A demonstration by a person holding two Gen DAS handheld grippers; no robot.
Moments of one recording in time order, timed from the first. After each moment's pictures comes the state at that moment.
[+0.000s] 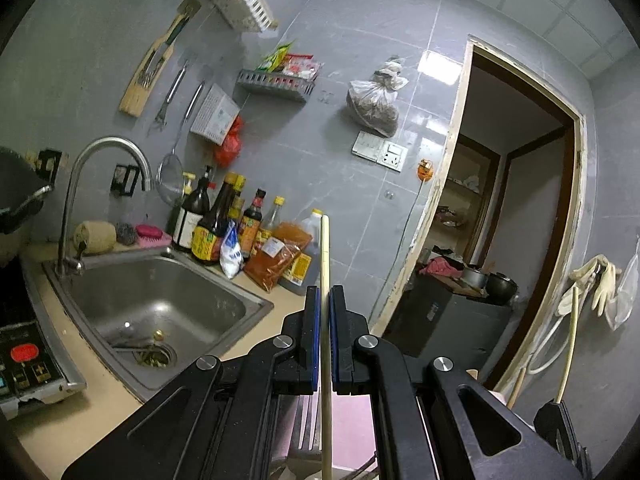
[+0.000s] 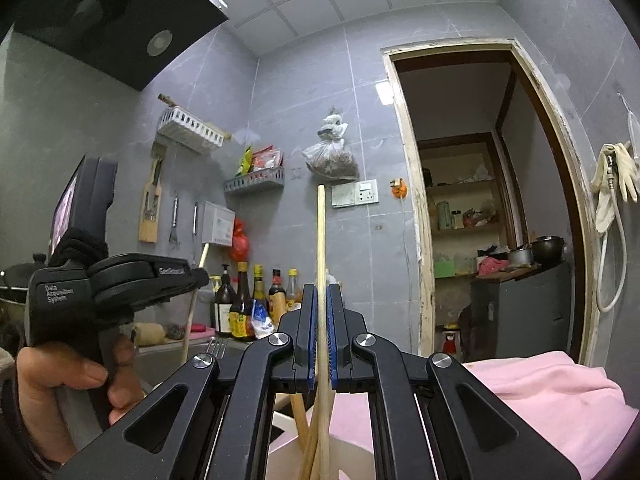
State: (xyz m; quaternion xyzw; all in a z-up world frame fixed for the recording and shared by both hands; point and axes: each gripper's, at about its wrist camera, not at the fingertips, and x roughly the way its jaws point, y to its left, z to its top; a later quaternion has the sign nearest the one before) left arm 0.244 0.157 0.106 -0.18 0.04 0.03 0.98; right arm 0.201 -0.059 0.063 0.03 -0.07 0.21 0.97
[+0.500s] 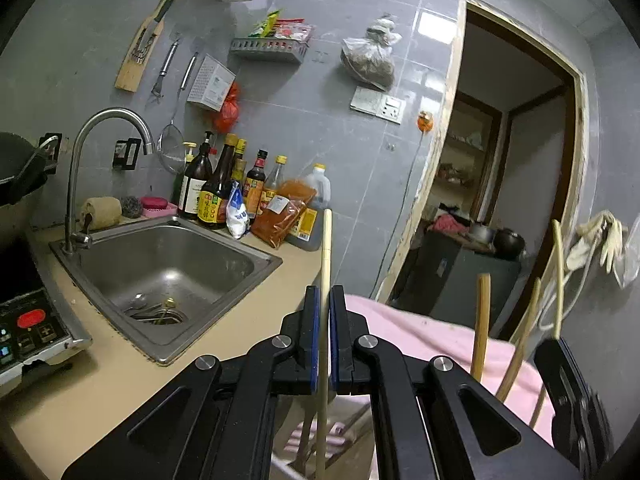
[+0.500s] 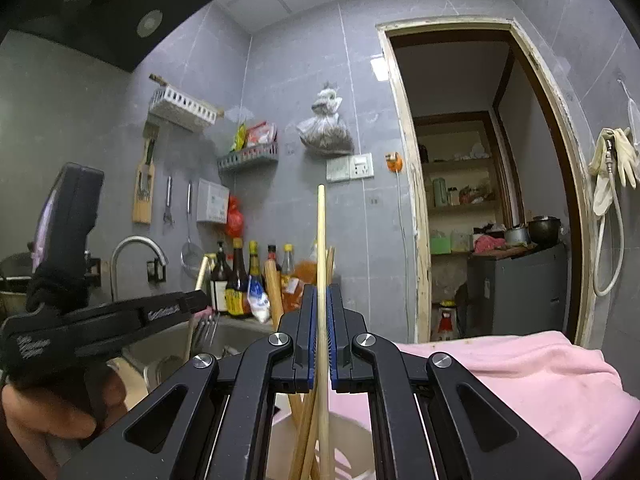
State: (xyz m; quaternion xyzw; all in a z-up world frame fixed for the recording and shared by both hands) left arm 0.241 0.141 0.068 -0.14 0.11 0.02 0.98; right arm 0.208 -0.058 0.056 0.03 -0.02 0.21 0.98
